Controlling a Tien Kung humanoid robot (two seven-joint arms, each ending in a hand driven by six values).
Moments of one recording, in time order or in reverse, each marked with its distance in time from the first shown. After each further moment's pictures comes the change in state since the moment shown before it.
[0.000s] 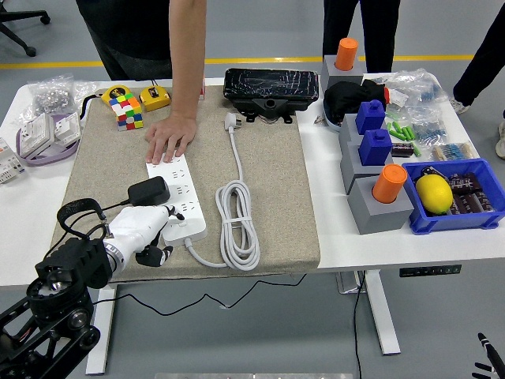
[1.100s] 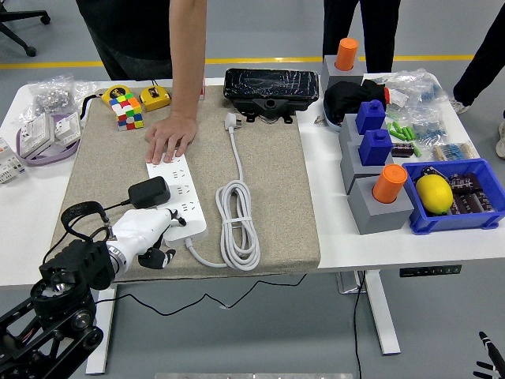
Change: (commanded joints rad) left arm -0.009 -0.004 -0.004 -0.005 0.015 0.029 -0.018; right arm 0.005 -0.004 0.000 0.000 0.001 0.000 -0.001
